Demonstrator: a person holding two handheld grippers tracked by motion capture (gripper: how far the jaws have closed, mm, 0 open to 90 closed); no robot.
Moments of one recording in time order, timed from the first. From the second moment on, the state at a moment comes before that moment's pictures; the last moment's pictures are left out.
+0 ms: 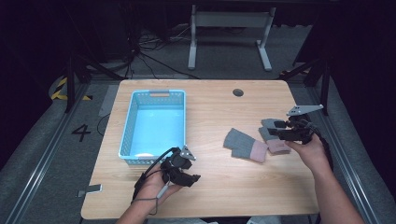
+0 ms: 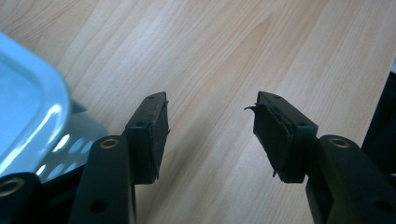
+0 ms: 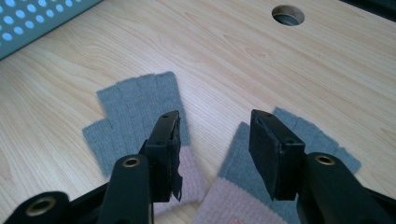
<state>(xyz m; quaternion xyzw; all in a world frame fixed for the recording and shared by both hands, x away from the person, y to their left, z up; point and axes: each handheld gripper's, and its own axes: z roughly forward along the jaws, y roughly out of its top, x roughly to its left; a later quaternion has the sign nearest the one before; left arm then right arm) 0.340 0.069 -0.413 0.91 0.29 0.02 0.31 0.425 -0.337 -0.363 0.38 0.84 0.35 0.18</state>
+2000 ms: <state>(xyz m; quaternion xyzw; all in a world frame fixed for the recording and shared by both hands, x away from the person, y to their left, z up) 0.343 0.062 -0.408 0.90 0.30 0.02 0.31 0.448 -0.267 -0.435 0.33 0.91 0.24 0.10</state>
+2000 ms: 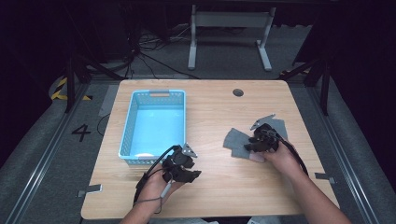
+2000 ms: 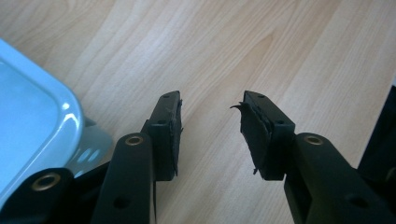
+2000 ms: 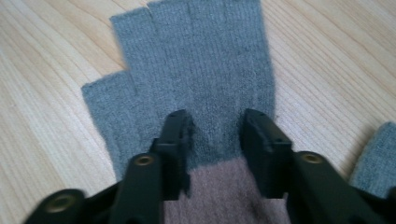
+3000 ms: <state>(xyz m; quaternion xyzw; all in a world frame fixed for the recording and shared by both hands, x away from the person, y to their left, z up) 0.348 0.062 -0.396 0.90 0.29 0.04 0.33 0.410 -0.242 -0.402 0.22 0.93 0.27 0.08</state>
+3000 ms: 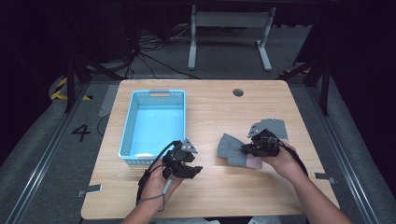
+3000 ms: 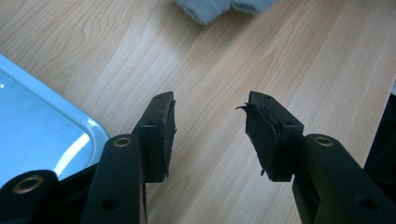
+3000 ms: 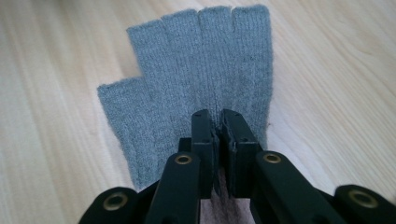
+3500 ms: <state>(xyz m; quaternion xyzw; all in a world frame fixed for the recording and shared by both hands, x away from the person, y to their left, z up) 0.348 0.056 -0.397 0.91 0.27 0.04 0.32 0.394 -0.215 -0.418 0.16 0.95 0.26 0.05</state>
